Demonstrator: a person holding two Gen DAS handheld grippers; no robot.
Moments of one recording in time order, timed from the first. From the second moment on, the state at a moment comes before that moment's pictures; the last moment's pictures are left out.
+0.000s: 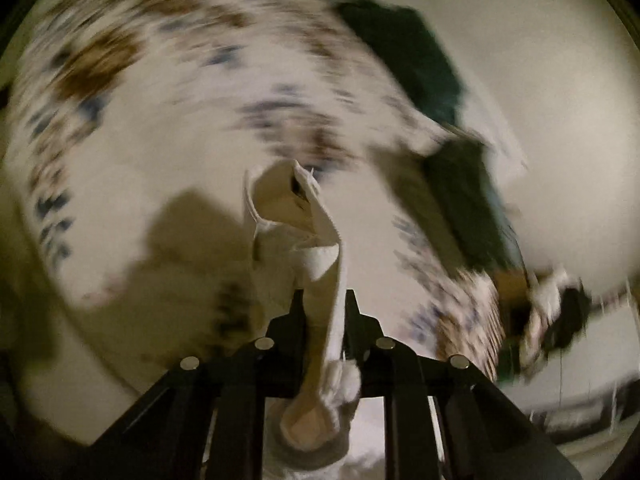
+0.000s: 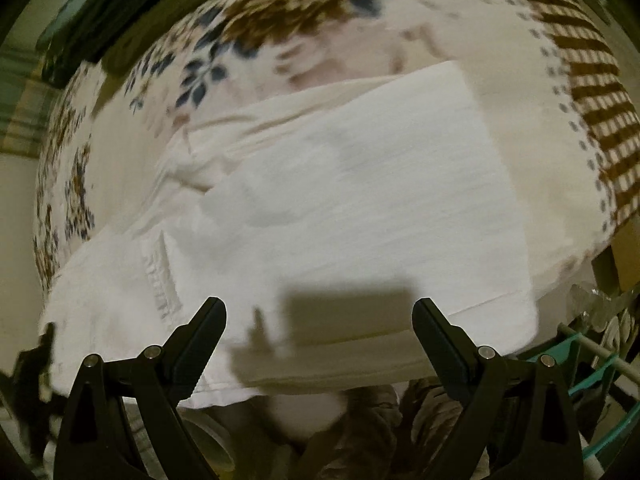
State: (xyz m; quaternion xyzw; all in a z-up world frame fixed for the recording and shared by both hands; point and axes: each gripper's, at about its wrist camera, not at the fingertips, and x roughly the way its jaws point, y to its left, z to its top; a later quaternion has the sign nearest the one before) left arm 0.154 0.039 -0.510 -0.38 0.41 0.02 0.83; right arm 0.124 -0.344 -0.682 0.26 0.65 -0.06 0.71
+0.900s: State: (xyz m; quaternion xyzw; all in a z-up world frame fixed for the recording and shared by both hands) left arm 0.119 -0.290 -0.537 -0.11 0.62 -0.21 0.75; right arm 0.047 -0.572 -0.662 0.39 0.59 -0.11 0.70
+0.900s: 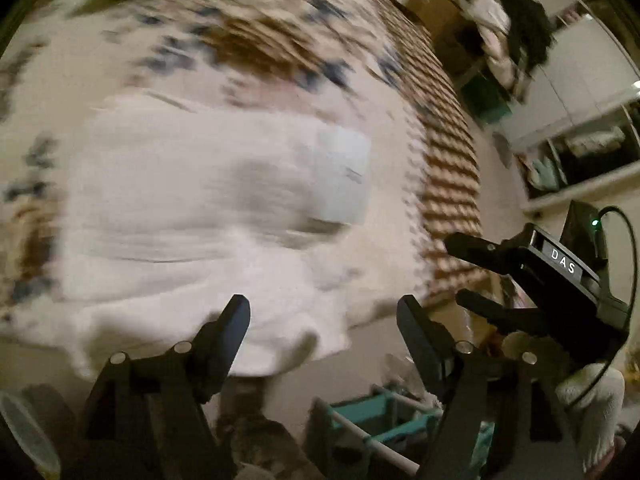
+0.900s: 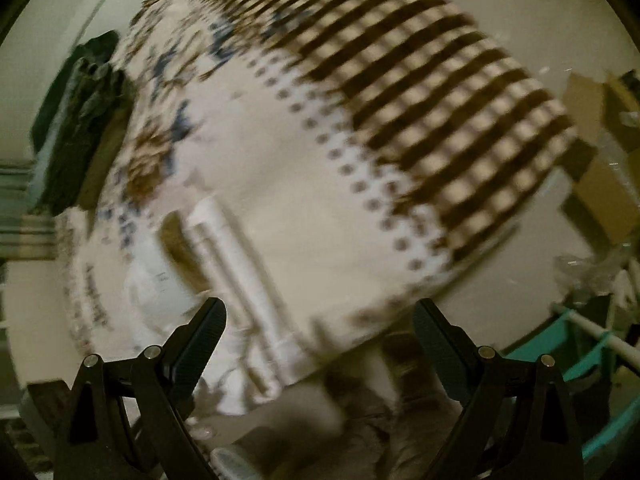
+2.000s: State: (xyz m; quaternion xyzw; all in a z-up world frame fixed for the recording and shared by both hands) left arm 0.152 -0.160 -0.580 -0.14 0.63 -0.01 0.76; right arm 0.038 -0.487 -0.706 0.36 0.70 -0.03 0.62
